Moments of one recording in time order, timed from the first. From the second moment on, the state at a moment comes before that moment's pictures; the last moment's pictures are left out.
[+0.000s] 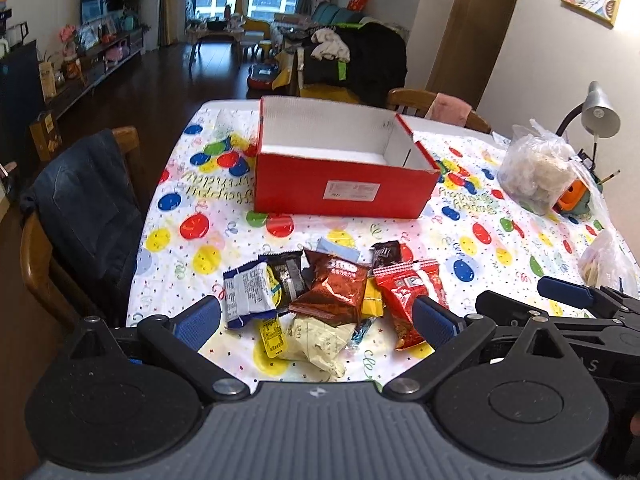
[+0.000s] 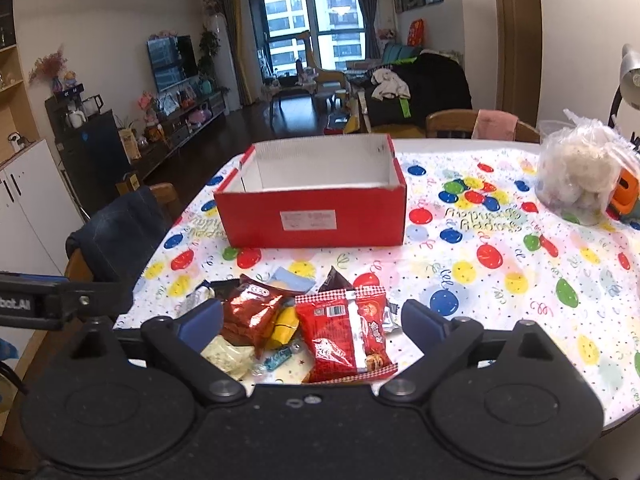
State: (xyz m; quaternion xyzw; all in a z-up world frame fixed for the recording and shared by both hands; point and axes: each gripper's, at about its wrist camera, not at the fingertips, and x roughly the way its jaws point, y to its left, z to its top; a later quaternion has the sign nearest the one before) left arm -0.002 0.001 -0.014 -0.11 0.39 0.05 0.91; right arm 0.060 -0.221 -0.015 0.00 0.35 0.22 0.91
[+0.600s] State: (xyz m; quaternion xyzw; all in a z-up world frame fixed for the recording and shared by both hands) left arm 0.045 0.018 -0.058 -0.14 0.46 0.08 0.87; right arm 0.127 -0.215 -0.089 -0.06 0.43 0.23 0.87
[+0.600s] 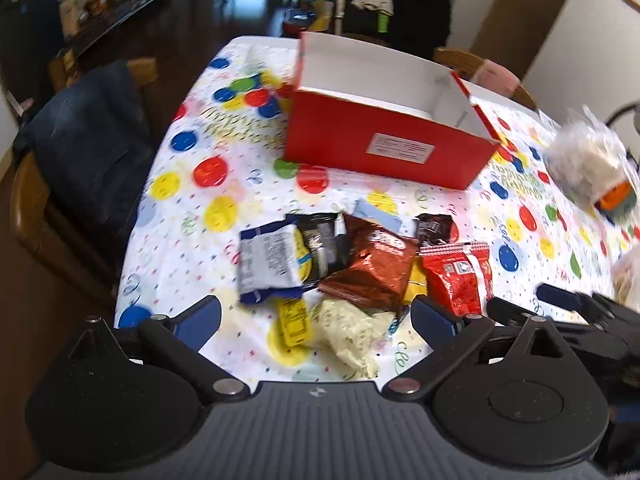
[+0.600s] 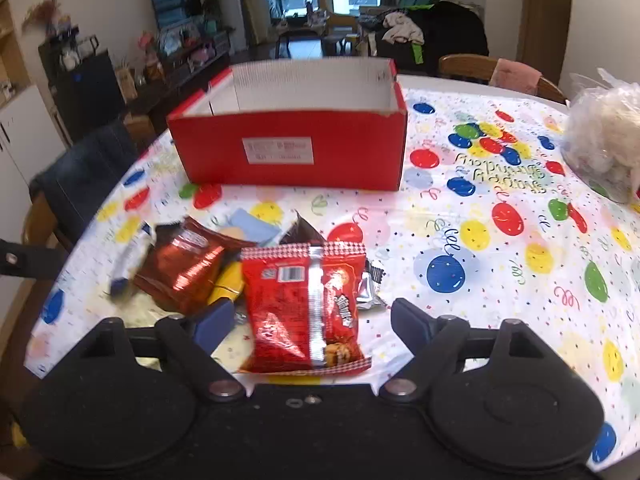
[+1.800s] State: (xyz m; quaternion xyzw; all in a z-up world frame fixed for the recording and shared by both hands) left arm 0.158 -0.040 -0.128 0.01 0.55 0.01 0.84; right arm 0.149 -0.177 -0.134 -0.17 0.46 0.27 0.83
